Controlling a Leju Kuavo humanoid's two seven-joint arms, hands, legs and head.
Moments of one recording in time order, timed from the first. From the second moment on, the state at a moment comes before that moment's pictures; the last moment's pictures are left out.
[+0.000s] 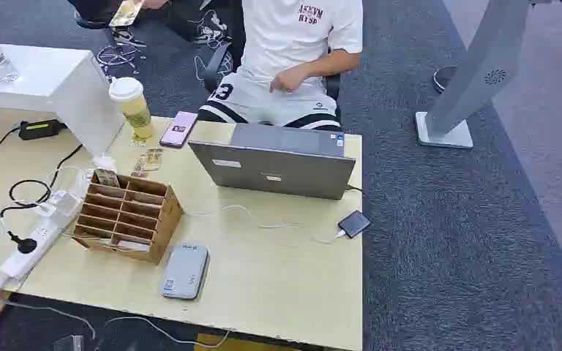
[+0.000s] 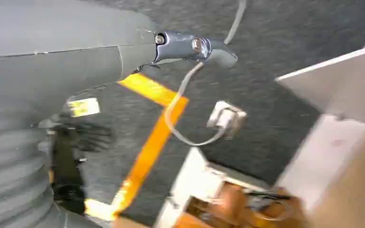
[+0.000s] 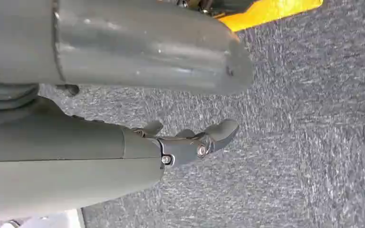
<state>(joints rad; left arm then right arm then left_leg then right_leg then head) 0.12 -0.14 0.65 -0.73 0.04 -0.17 -0.31 0.01 0.07 -0.78 -0.29 0.67 -0.10 -0.22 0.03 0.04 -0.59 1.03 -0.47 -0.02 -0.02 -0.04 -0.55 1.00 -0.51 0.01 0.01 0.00</state>
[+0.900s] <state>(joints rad) 0.30 -0.24 0.56 -1.53 0.17 -0.24 -0.53 -0.04 0.09 -1.03 -0.25 0.96 -0.17 -0.22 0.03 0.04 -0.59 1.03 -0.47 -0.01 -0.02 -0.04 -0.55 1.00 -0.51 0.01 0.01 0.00</state>
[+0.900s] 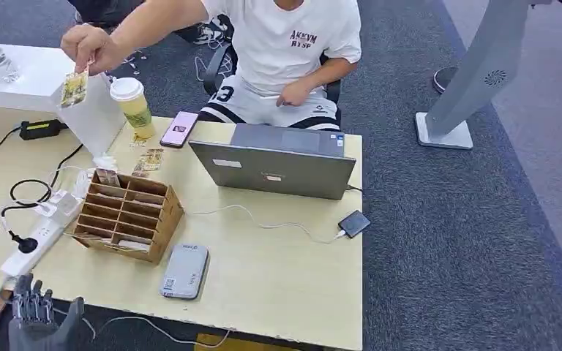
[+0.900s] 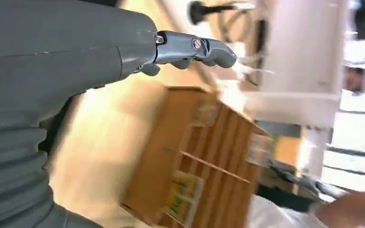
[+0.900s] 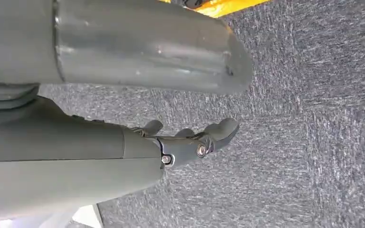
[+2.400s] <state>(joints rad) -0.18 0.22 -0.06 -1.73 -0.90 0.30 -0.19 -0.11 0.12 -1.08 -0.22 1.25 -0.17 -0.11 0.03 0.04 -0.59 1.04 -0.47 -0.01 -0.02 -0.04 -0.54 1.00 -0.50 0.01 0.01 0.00</state>
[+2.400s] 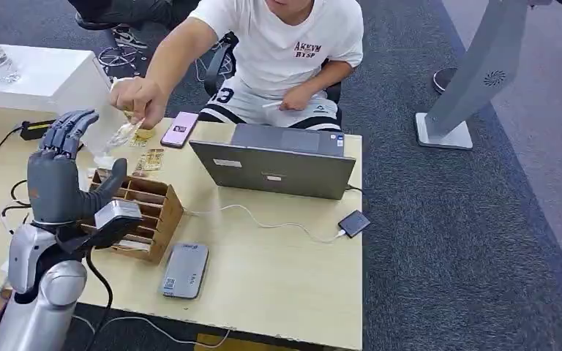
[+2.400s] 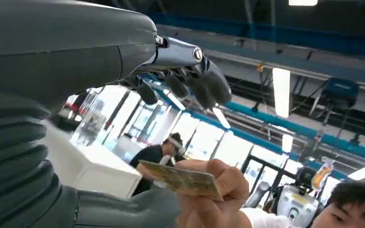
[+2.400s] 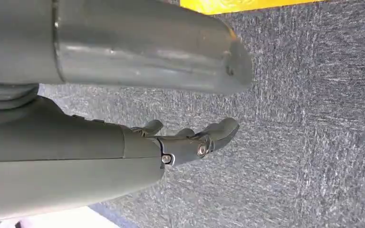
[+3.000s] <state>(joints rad) -0.27 0.26 -0.22 -1.75 -1.00 0.30 -0.14 -0.12 0.12 -1.08 -0.21 1.28 -0.19 -0.09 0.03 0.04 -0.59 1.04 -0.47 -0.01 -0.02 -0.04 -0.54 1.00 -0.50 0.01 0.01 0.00</state>
